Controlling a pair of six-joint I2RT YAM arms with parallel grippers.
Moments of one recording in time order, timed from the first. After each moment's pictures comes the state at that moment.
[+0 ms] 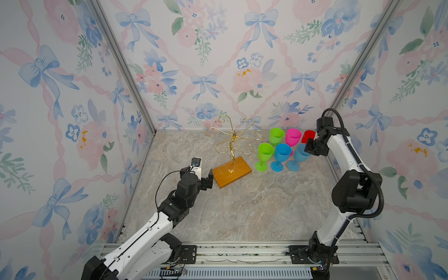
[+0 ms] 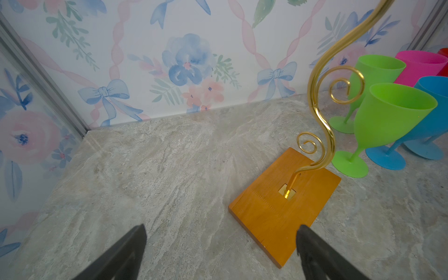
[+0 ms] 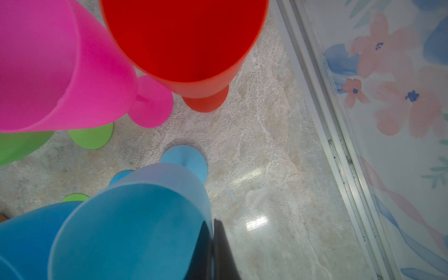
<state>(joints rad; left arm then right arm) -0.56 0.85 0.55 -0.03 -0.40 -0.08 -0.10 1.88 1.77 -1.05 0.10 0.27</state>
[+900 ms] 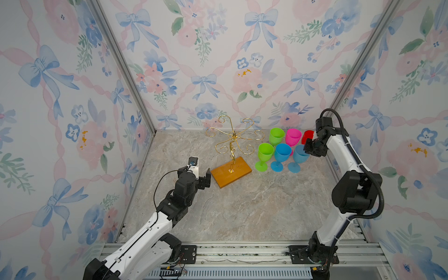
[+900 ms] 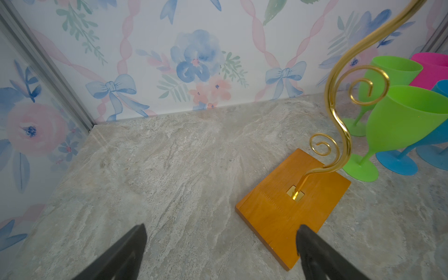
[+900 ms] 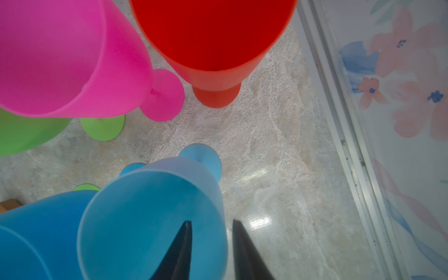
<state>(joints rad) -0.49 0.85 0.55 -0.03 -0.36 -0.08 -0.09 1.85 1.76 -1.05 0.05 0.26</state>
